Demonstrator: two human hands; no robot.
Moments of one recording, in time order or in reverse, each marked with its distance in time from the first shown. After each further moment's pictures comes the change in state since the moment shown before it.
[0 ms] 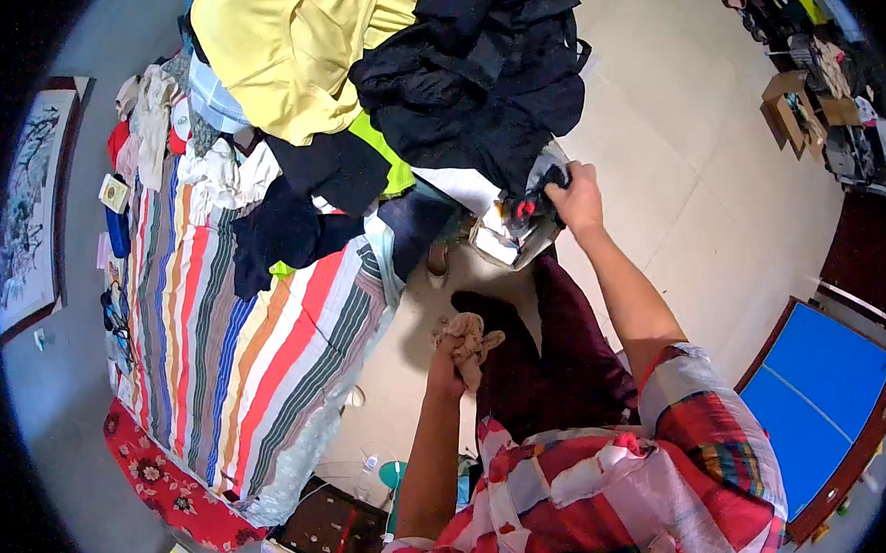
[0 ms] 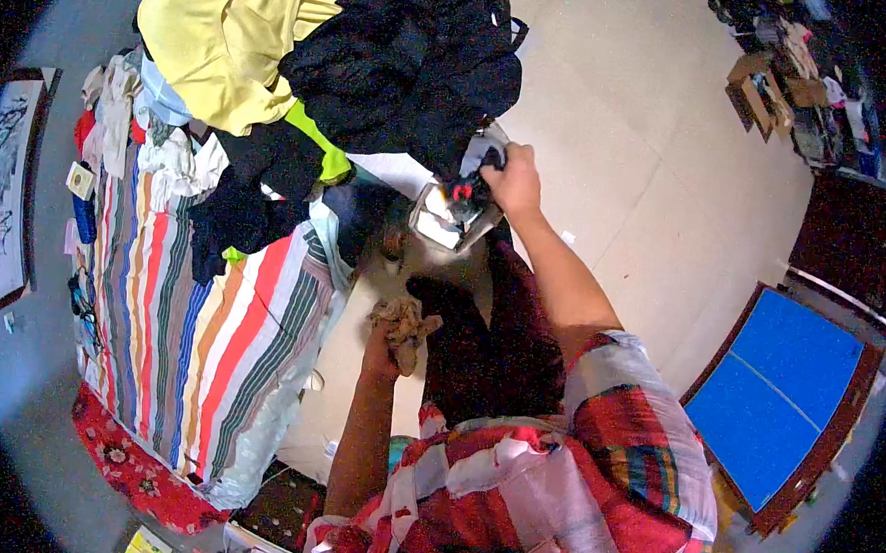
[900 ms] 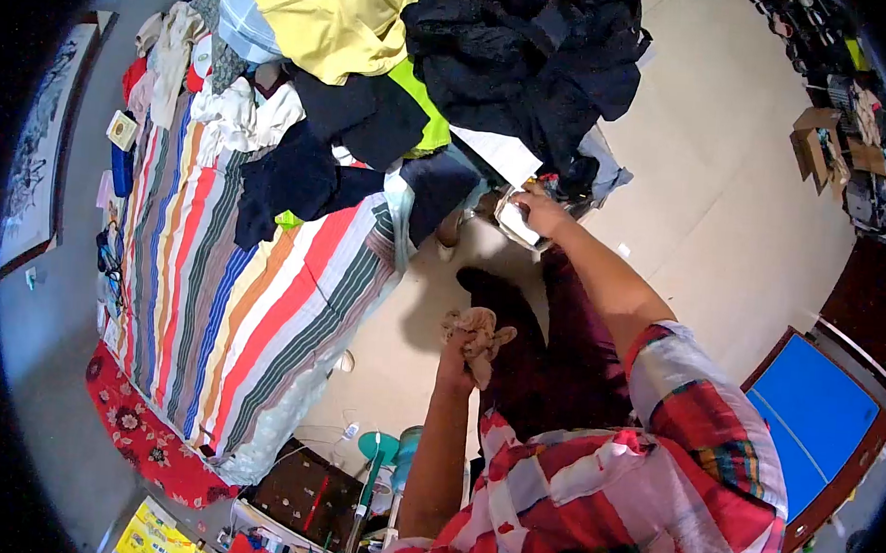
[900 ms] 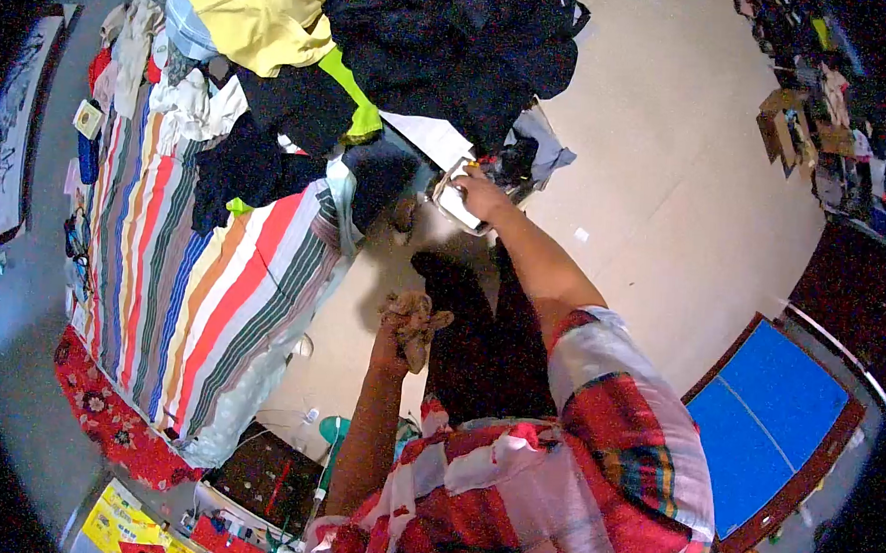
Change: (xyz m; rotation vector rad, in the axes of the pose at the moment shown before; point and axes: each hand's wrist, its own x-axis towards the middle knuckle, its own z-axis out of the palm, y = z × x) left_hand -0.024 -0.021 -0.003 -0.172 0.036 0.004; right_hand -0.040 0.020 0.120 -0.113 -0.759 -0.320
